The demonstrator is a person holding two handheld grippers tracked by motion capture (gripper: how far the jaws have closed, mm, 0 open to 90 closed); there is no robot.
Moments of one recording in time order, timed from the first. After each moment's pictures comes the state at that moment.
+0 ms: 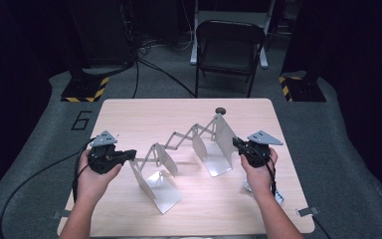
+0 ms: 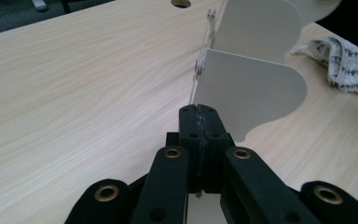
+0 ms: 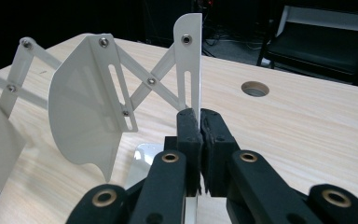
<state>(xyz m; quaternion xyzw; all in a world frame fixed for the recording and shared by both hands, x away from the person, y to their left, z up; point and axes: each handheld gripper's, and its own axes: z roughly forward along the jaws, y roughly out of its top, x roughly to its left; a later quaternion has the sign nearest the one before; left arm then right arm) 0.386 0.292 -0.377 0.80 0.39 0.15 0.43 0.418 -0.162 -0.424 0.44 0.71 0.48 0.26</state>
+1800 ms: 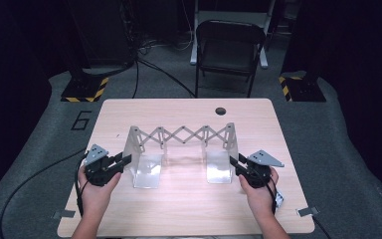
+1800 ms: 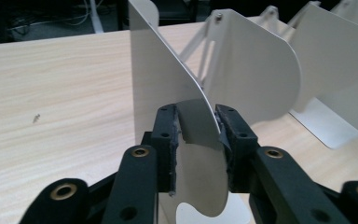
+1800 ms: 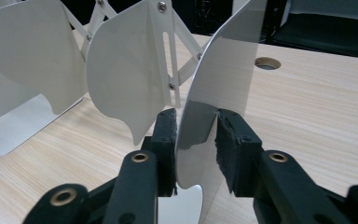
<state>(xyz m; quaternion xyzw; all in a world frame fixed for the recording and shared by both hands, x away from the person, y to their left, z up) 0.365 0.300 -0.421 0.70 0.47 0.23 0.48 0.370 -0.157 -0.446 0.44 0.71 0.49 0.26</state>
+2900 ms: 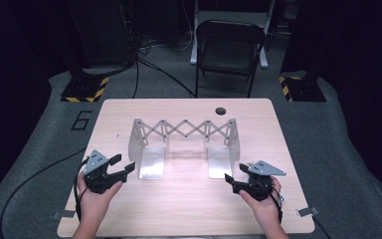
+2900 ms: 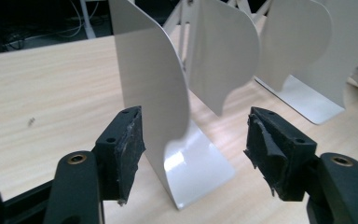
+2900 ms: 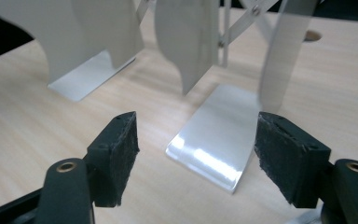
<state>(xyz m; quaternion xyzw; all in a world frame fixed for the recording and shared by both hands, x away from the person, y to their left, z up) 0.339 0.299 -0.434 0.72 0.43 0.23 0.49 0.344 -0.162 -0.458 0.42 0.75 0.48 0.19</state>
